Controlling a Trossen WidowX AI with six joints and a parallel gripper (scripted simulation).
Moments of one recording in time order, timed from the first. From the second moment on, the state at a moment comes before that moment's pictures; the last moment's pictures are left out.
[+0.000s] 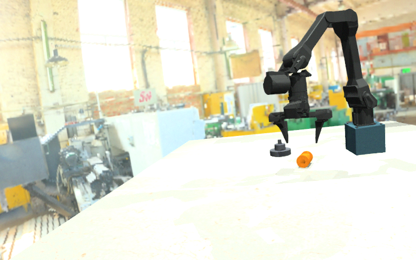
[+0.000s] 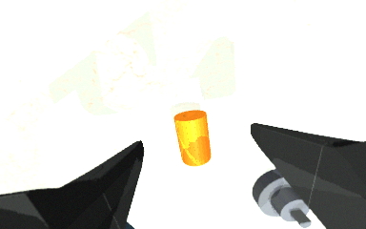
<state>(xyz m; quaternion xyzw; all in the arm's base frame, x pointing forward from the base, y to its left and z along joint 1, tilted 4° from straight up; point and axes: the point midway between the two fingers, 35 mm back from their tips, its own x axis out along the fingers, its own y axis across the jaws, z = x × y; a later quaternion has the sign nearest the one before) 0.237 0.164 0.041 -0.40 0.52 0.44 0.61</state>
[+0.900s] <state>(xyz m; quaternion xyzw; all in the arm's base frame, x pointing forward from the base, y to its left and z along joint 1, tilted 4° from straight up) 0.237 0.157 -0.002 -0.41 0.53 0.44 0.60</state>
